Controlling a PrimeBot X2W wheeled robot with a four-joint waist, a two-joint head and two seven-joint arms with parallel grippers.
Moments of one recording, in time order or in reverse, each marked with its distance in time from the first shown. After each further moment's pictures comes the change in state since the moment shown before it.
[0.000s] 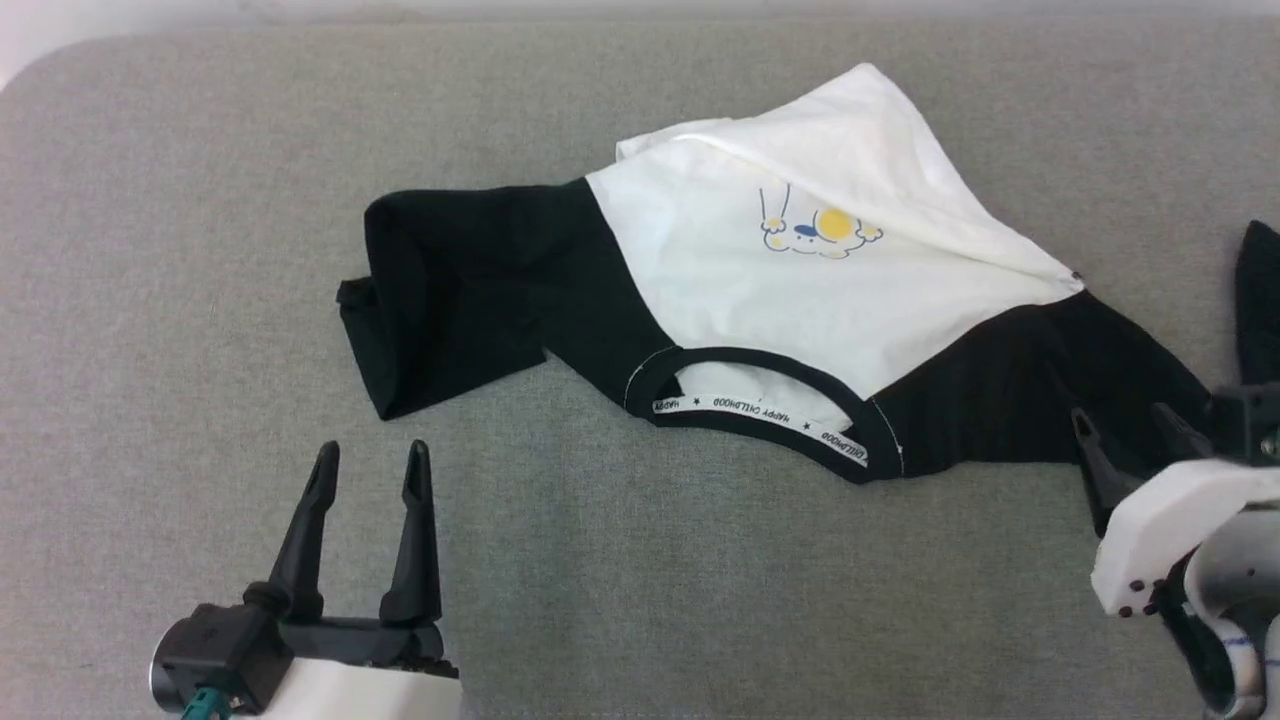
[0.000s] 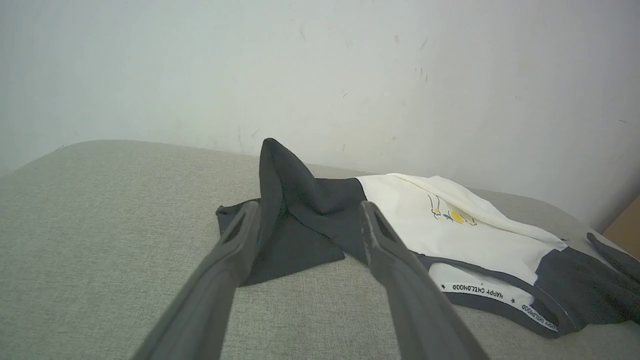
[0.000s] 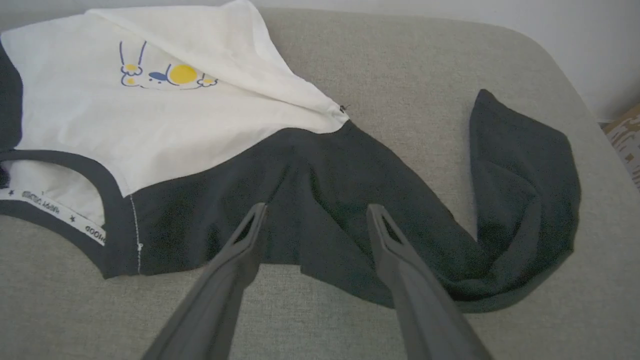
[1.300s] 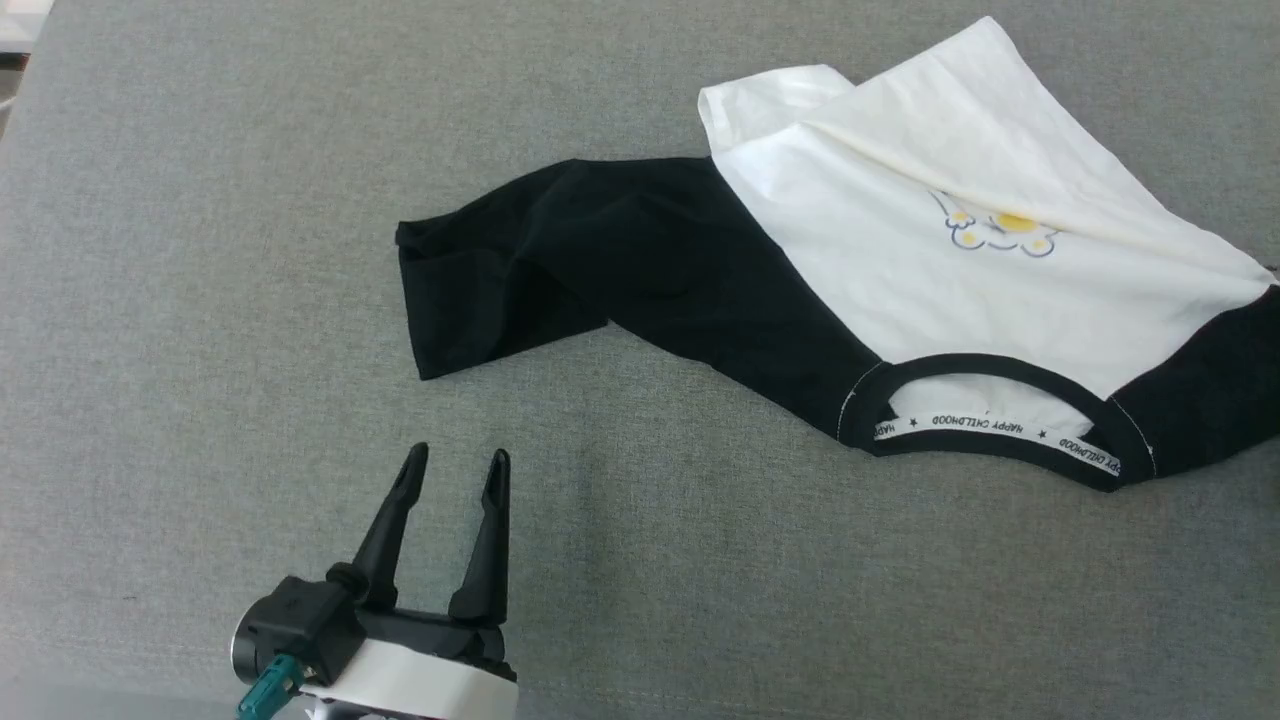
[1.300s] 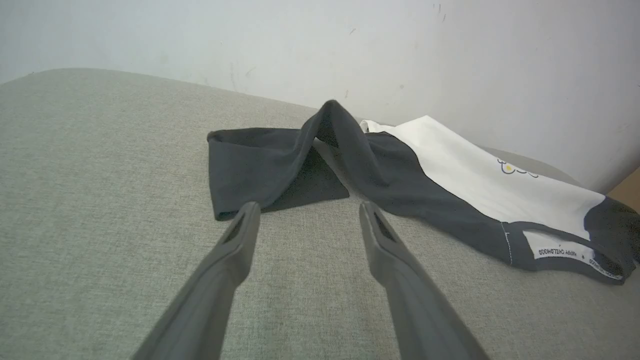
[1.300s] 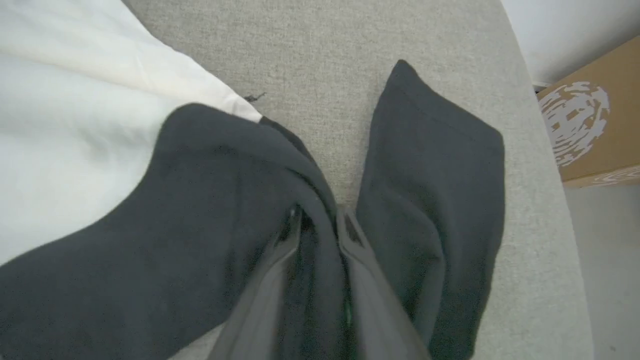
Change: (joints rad) left arm -0.059 -0.011 -0.080 0.121 -0.017 -0.057 0.000; right arm -0.259 -0.257 -0.146 0.352 -0.018 0.000 0.100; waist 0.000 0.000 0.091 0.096
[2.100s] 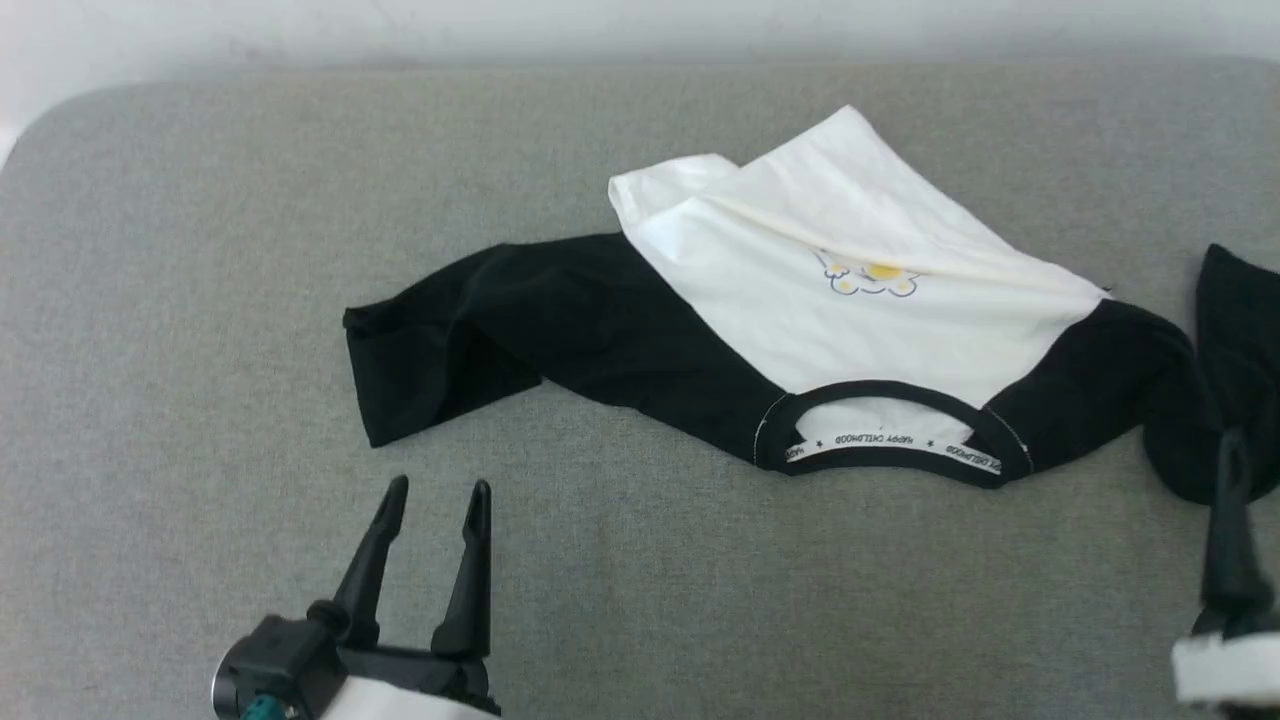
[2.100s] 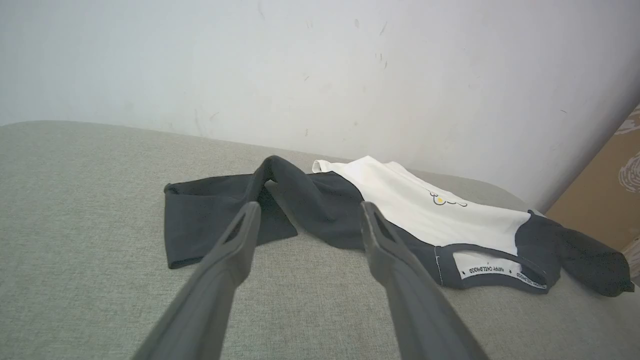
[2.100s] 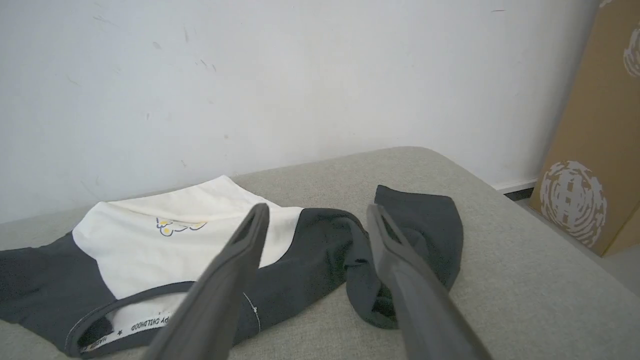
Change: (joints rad) left arm 0.065 -0.001 0.025 -0.039 0.004 0.000 0.000; right arm 0.449 0.303 0.006 -0.421 0.174 0.000 -0.659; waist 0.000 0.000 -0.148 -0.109
